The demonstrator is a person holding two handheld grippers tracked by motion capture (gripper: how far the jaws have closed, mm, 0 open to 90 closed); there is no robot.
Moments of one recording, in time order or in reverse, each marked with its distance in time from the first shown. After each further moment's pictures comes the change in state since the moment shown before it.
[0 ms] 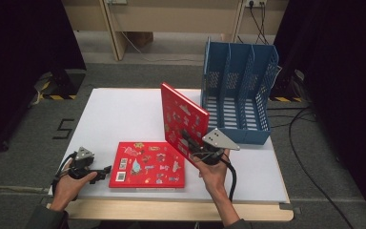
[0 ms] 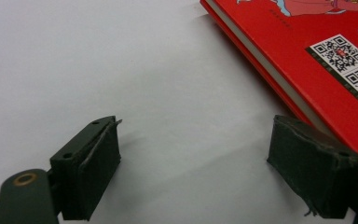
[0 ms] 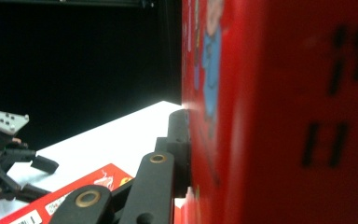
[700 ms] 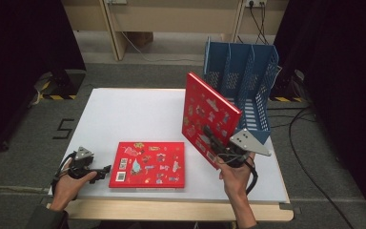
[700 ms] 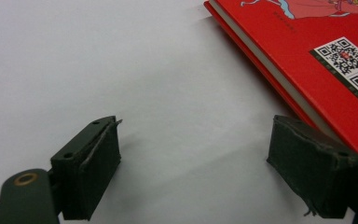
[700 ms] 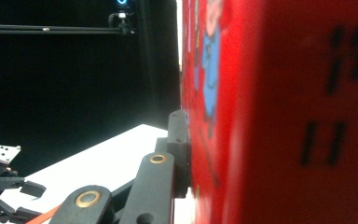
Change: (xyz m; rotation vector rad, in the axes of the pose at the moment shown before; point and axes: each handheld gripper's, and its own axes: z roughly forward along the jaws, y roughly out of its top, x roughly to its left) left arm 0.001 0.000 0.000 -0.004 0.008 0.000; right arm -0.017 0.033 -0.059 -0.069 -0.086 0.021
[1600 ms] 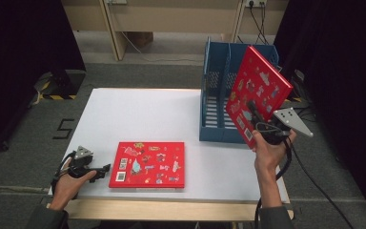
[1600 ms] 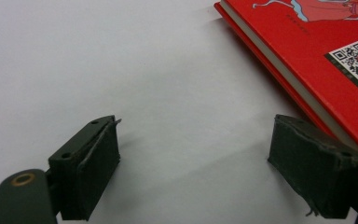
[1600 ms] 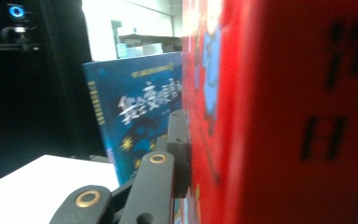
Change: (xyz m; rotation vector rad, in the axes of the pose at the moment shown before) left arm 0.003 0.000 0.003 -0.011 0.012 -0.016; right arm -0.096 0.041 -0.019 -0.050 -0.326 0.005
